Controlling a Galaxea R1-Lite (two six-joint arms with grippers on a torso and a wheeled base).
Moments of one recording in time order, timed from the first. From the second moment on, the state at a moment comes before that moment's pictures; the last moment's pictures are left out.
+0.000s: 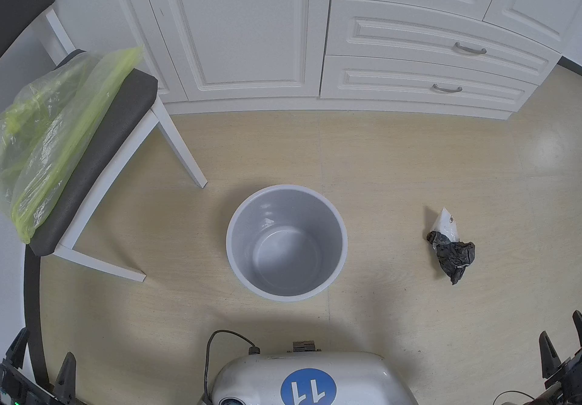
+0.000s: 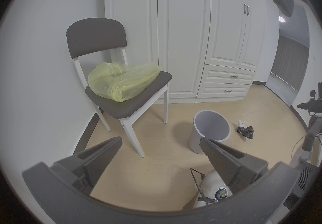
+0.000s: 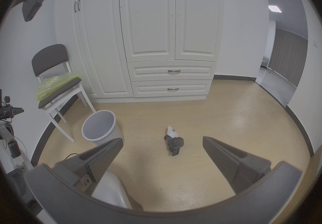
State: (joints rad) left arm 0.00 0.02 -0.02 0.00 -0.03 0.01; right arm 0.00 0.02 -0.02 0.00 -0.02 0.01
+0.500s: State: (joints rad) left arm 0.00 0.02 -0.02 0.00 -0.03 0.01; right arm 0.00 0.02 -0.02 0.00 -0.02 0.02
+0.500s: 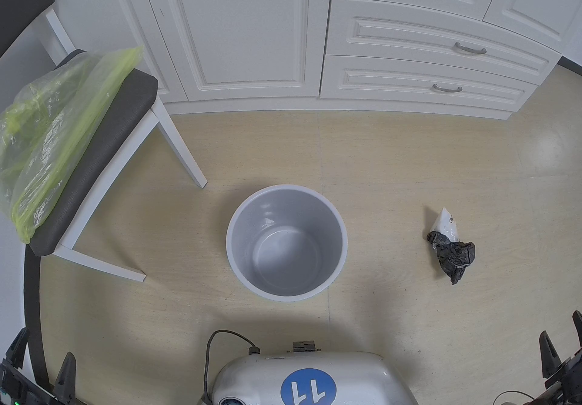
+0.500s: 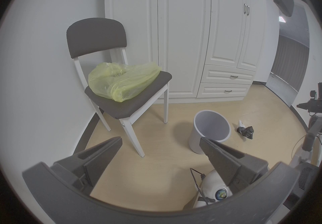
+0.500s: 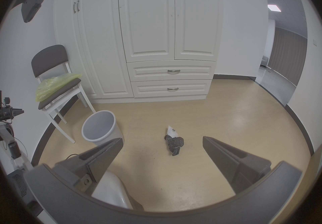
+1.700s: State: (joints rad) left arm 0.00 0.02 -0.02 0.00 -0.04 0.05; right arm 0.00 0.02 -0.02 0.00 0.00 -0.04
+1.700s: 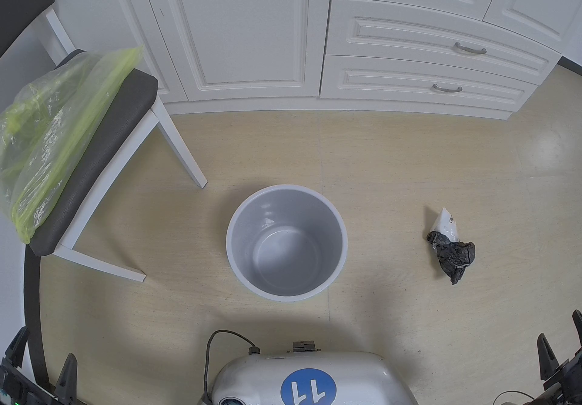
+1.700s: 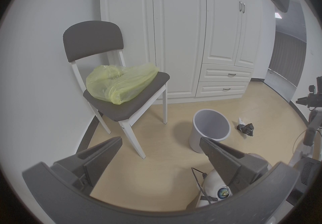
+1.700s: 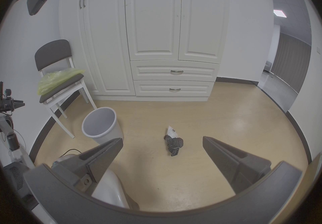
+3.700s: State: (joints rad) left arm 0.64 0.91 -0.33 -0.45 -0.37 0.27; right arm 0.09 0.81 -0.50 -0.28 -0.03 0.16
